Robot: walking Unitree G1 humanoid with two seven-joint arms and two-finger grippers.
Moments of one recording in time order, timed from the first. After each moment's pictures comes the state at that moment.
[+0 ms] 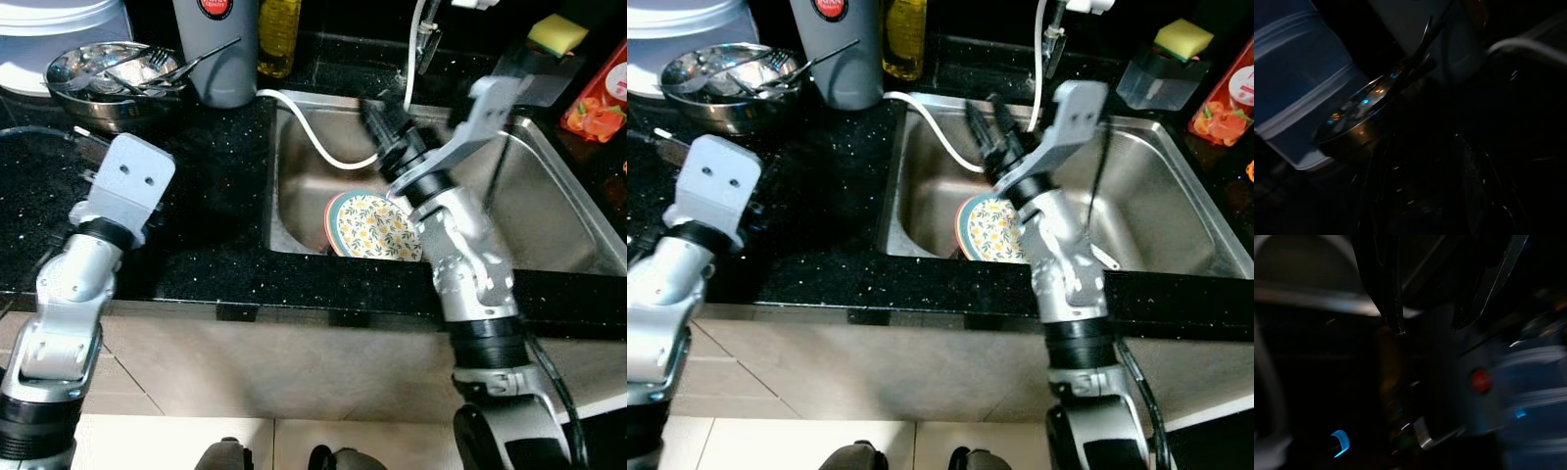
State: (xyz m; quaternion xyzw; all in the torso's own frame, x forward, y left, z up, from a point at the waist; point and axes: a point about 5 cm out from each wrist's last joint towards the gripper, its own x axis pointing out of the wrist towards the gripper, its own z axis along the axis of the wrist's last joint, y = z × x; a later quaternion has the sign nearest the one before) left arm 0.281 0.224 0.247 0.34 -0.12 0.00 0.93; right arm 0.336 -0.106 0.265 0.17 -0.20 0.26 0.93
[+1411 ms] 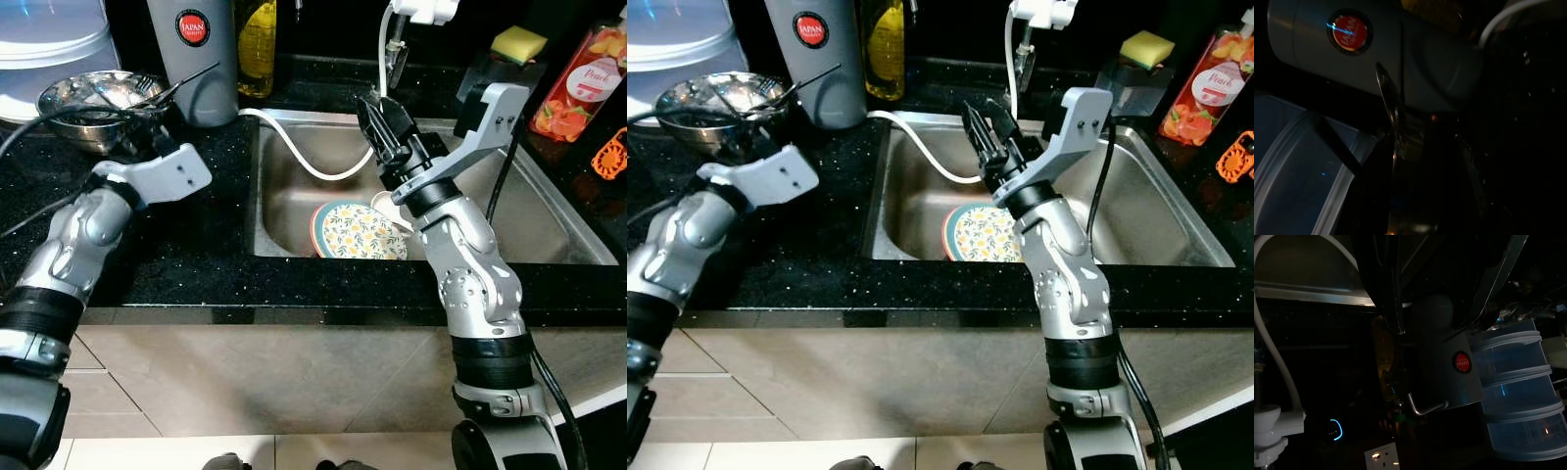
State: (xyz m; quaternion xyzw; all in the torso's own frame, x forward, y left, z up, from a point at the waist) left arm 0.359 0.240 0.235 0.57 -0.12 -0.03 0.81; right arm 0.321 -0.115 0.270 0.16 -0.21 0.24 0.93
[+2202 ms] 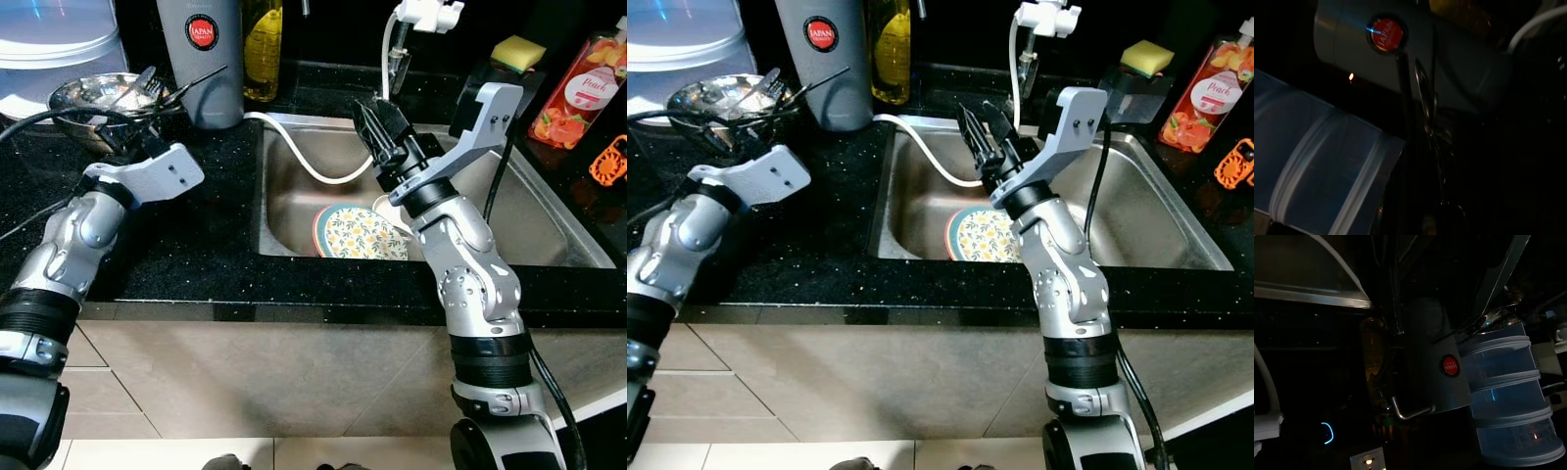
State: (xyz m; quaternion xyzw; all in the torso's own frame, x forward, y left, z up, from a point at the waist) left arm 0.357 0.240 0.244 0.56 -0.16 -0.01 0.81; right arm 0.322 -0.111 0.271 0.16 -0.21 0.25 0.93
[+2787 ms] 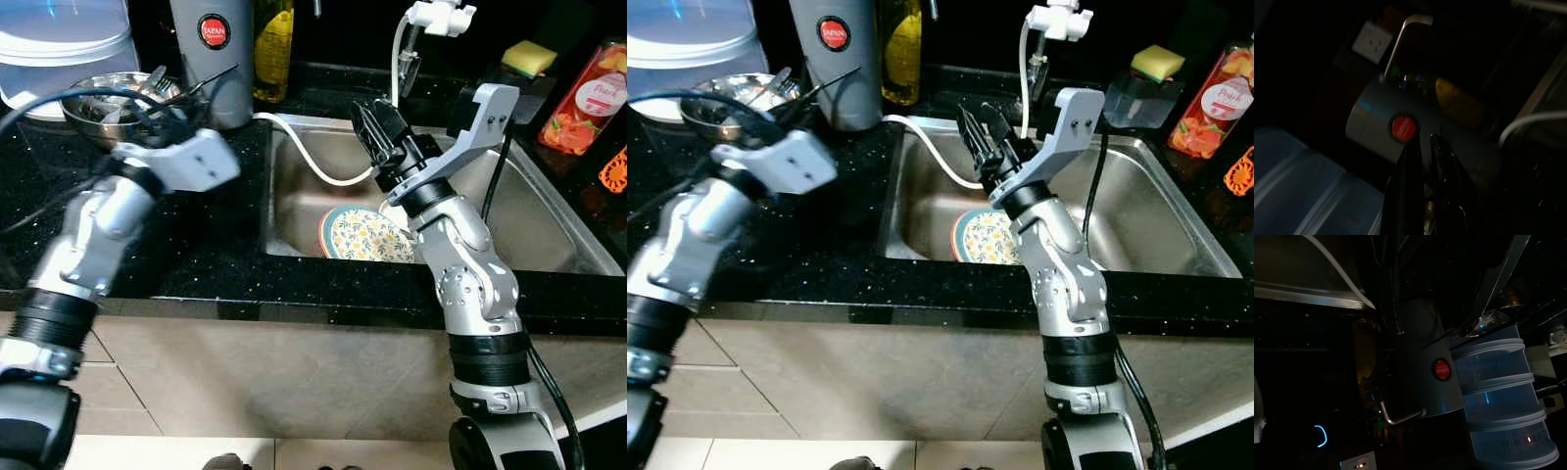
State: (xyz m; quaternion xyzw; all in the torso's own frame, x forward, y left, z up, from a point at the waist) left arm 0.337 0.162 0.267 0.51 -0.28 -0.08 0.81; right arm 0.326 -0.112 0.268 0.16 -0.20 0.25 0.93
